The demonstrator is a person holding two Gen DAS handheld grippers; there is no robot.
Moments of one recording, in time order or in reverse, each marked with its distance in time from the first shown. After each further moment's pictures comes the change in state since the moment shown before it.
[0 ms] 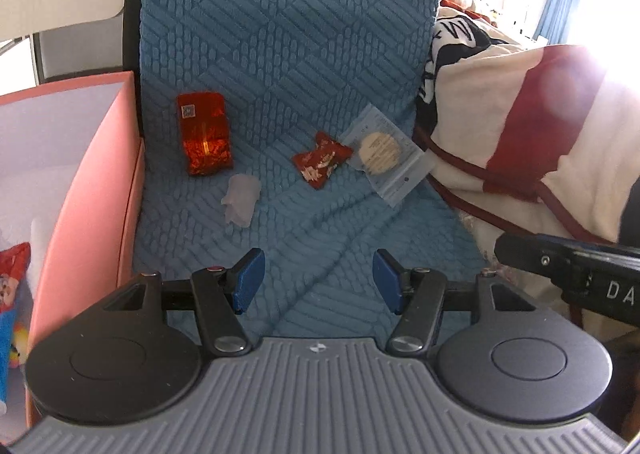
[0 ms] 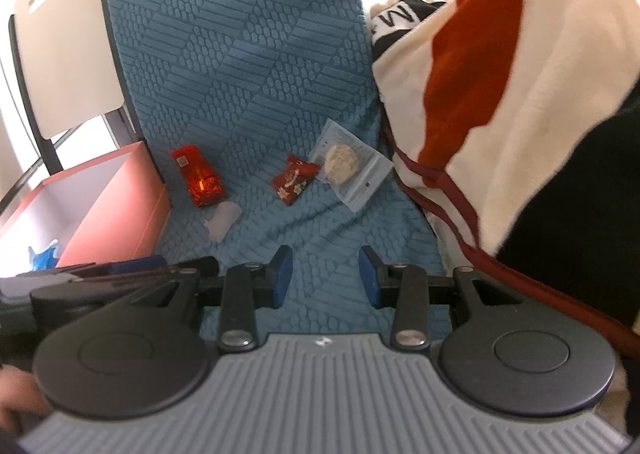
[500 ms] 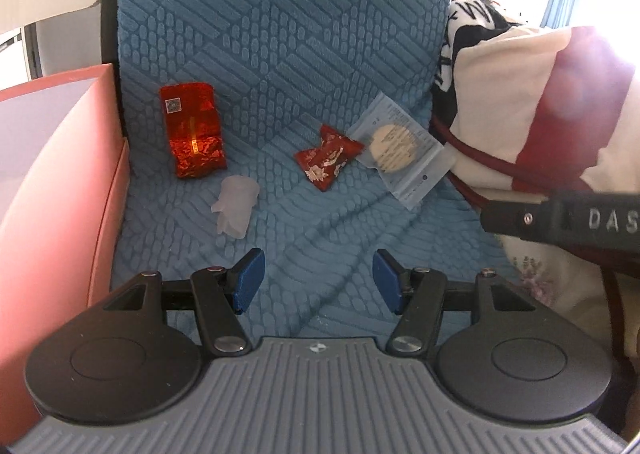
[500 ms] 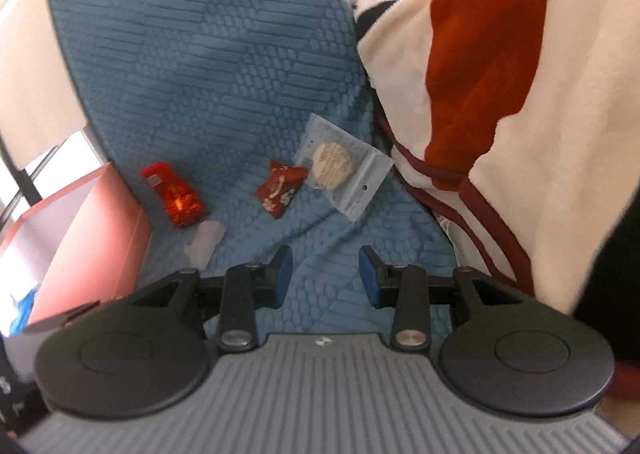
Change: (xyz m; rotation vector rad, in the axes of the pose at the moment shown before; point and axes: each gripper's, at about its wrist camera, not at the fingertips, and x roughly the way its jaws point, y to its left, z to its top) left arm 0.048 -0.002 0.007 0.018 0.017 0.018; right arm 0.057 -0.013 0.021 0.116 0.051 -0.011
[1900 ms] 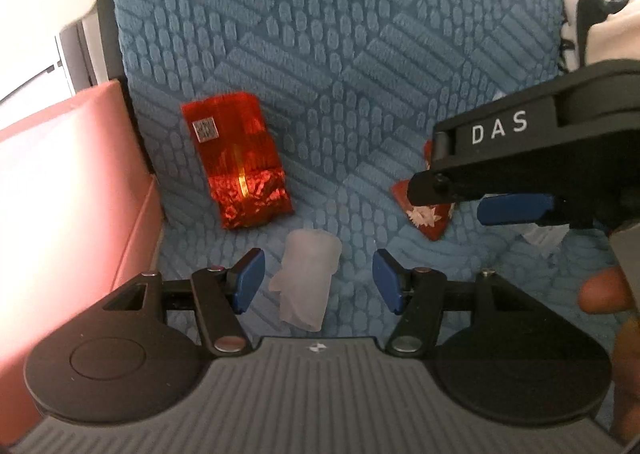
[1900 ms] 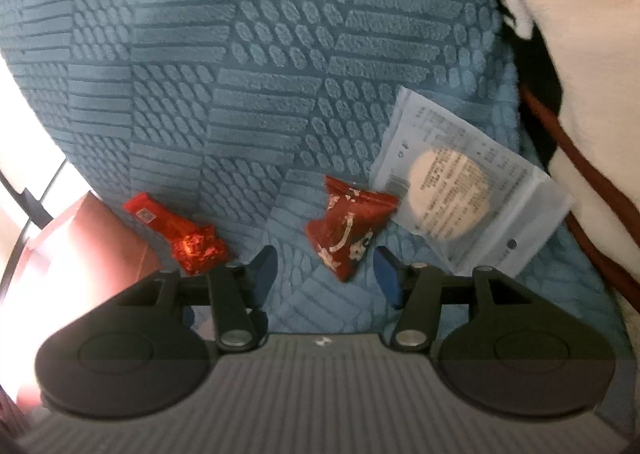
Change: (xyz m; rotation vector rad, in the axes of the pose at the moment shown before) left arm 0.099 0.023 0.030 0.037 -0.019 0.265; right arm 0.164 0.029 0.053 0.047 0.158 0.207
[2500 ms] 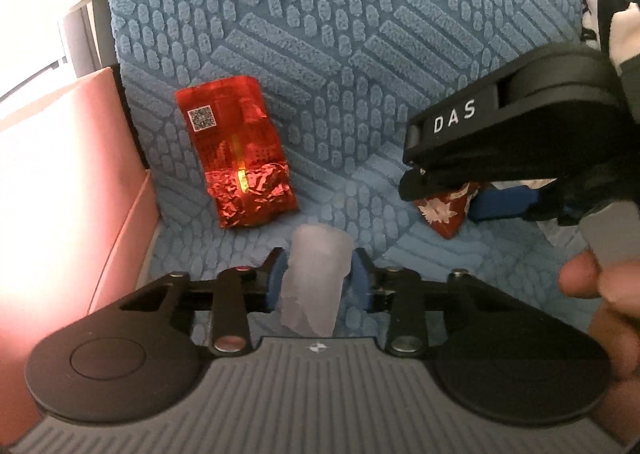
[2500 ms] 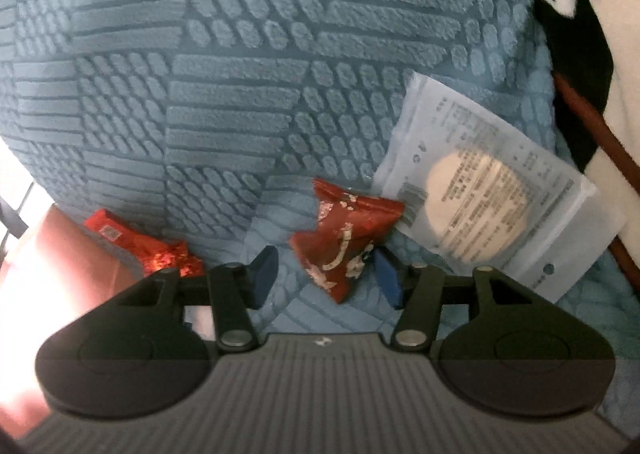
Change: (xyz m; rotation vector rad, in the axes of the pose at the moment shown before) left arm 0.020 -0.005 -0.004 -0.001 -0.011 0.023; right arm 0.039 0.001 0.008 0.030 0.023 -0.035
